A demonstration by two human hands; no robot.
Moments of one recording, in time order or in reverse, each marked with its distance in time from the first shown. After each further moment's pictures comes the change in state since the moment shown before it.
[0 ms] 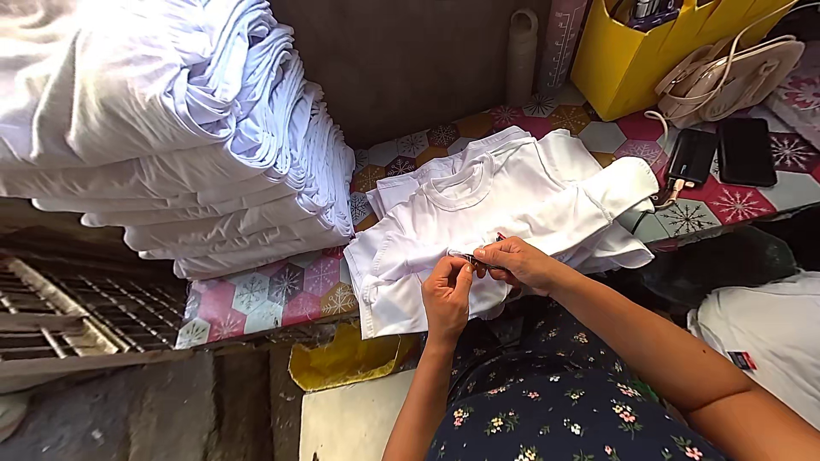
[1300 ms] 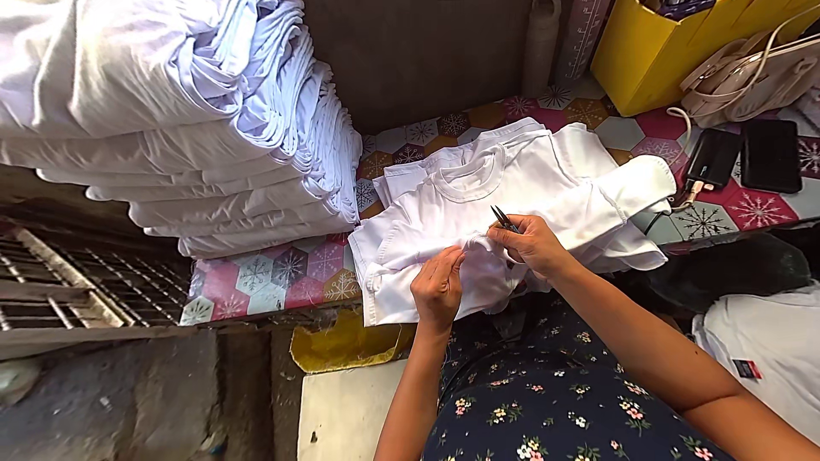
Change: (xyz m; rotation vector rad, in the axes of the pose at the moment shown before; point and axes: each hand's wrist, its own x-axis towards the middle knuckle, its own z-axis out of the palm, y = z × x) left_hand 0.004 -0.050 -0.025 0.618 0.141 0.502; right_hand 0.017 0.013 -0.005 0.035 0.352 -0.155
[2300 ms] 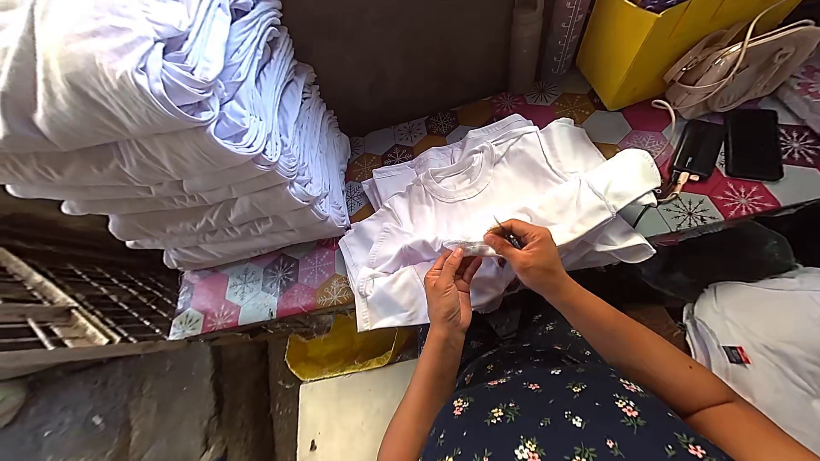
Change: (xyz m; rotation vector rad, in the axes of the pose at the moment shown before) left_hand 0.031 0.068 0.007 -1.216 0.193 -1.255; right_hand -0.023 0.014 0.003 -0.264 0.195 -0.418
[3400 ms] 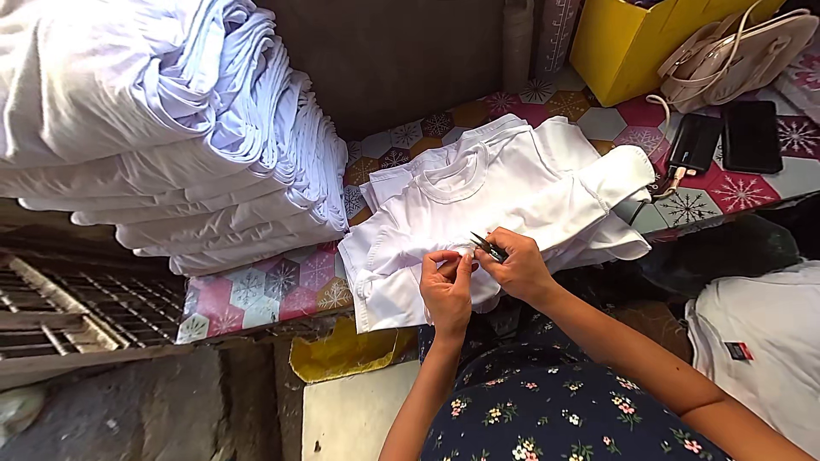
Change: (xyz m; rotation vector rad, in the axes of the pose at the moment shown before) left_hand -0.003 -0.016 -0.008 0.499 -0.130 0.498; right_hand -0.010 0.006 0.007 -0.243 -0.028 -0.067
